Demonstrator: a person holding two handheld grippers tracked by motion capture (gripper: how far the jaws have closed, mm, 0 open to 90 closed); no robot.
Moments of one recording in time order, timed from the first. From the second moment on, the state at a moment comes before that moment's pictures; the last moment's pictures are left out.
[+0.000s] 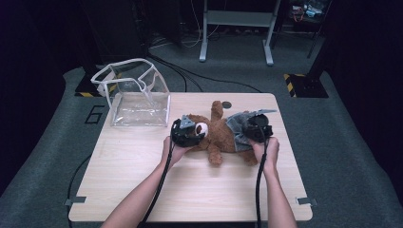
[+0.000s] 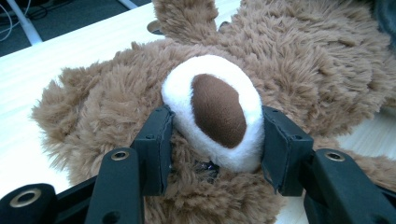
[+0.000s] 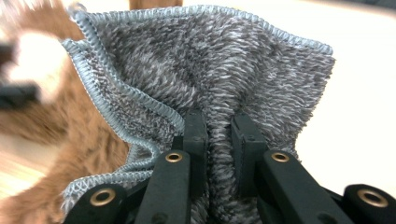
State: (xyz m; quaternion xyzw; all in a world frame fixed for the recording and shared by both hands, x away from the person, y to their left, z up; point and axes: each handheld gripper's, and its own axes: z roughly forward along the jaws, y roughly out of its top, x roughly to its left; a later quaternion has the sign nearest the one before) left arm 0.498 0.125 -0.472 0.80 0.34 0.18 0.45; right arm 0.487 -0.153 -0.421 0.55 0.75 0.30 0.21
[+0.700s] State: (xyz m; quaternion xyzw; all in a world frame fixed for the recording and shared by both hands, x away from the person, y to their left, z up) left arm 0.500 0.124 -0.471 0.80 0.35 0.18 0.45; right arm 0.466 -0.196 -0.406 0.57 0.71 0.33 0.25
